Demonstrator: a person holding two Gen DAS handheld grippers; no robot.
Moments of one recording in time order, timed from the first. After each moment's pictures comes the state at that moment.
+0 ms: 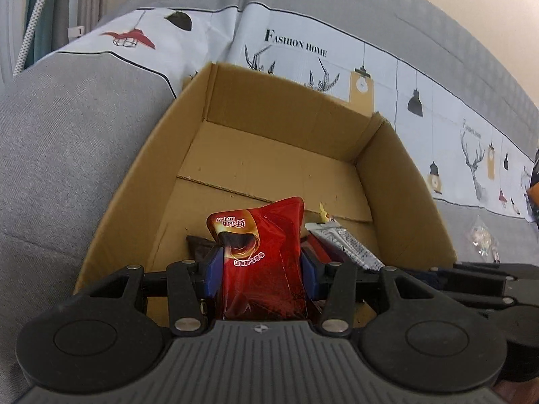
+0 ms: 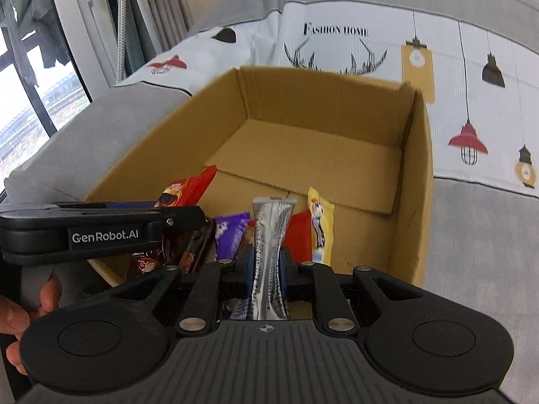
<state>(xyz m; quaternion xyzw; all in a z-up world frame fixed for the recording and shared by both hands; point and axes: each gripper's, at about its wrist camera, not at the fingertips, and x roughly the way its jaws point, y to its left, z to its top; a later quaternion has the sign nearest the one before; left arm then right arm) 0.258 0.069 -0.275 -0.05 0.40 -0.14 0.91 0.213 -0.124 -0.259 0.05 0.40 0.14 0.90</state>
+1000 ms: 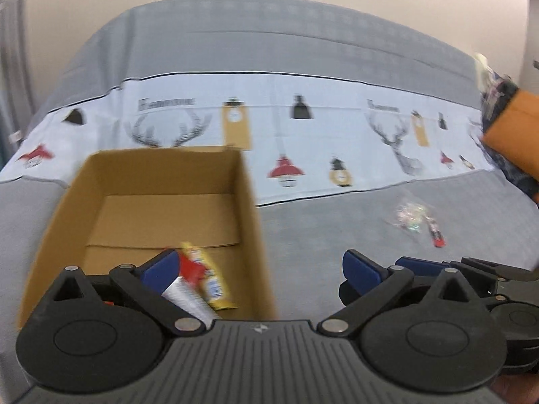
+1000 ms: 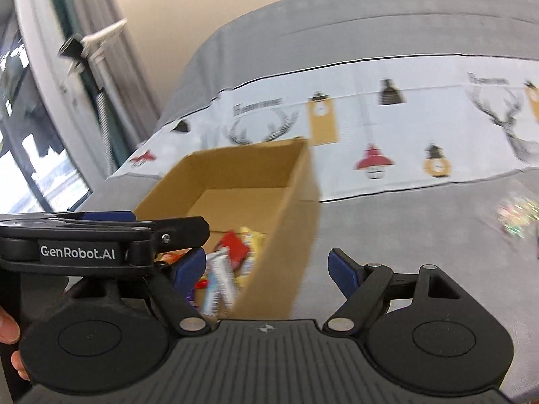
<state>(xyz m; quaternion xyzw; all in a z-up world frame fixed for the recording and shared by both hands) 0.159 -0.104 -0.188 0.07 0.32 -0.21 0.92 0.097 -0.278 -0.207 0.17 0.29 0.08 0.94</state>
